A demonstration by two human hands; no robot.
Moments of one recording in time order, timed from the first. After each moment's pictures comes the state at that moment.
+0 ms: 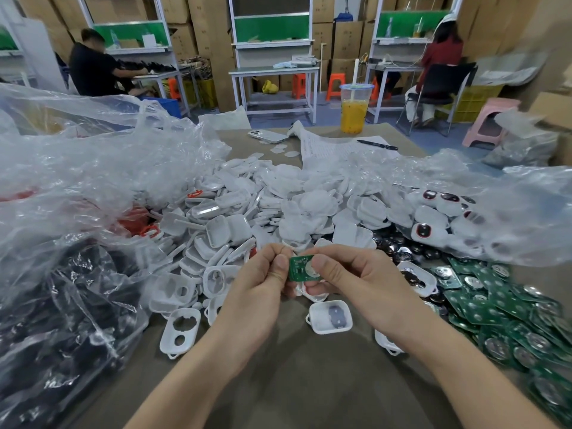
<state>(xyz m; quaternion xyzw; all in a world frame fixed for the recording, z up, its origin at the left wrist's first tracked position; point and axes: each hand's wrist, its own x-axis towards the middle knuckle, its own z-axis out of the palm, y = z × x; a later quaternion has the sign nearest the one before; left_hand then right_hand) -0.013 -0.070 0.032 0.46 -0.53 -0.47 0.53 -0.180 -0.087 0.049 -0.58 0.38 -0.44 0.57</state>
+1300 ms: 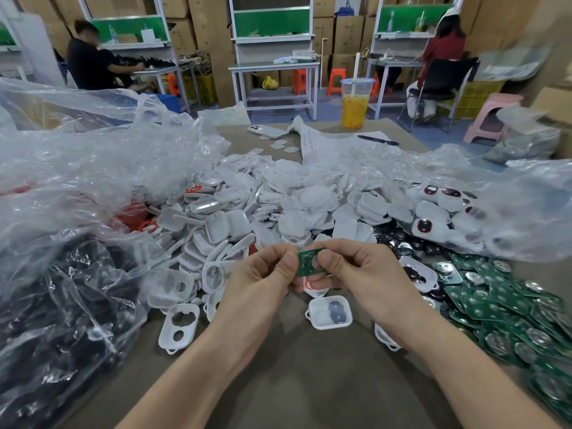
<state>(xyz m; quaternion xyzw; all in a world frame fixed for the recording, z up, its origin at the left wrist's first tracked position) -0.016 -0.072 0.023 0.40 -0.47 -0.54 0.57 -0.178 -0.090 0.046 -0.56 0.40 -0.47 0.56</state>
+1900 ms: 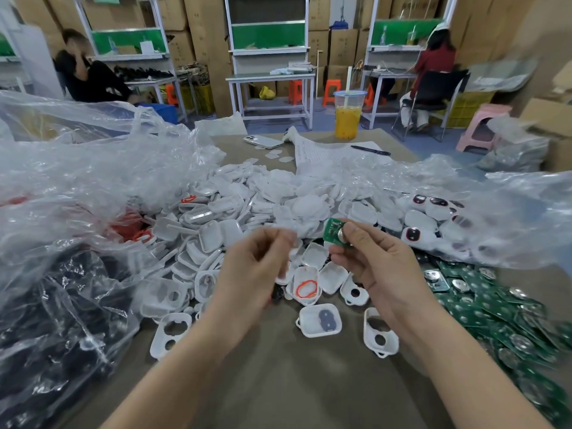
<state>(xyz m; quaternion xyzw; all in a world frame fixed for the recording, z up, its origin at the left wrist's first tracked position) -0.019 -0.088 0.055 0.51 -0.57 -0.36 0.53 -0.197 -0.105 0.051 -0.40 0.34 -0.60 0.60</state>
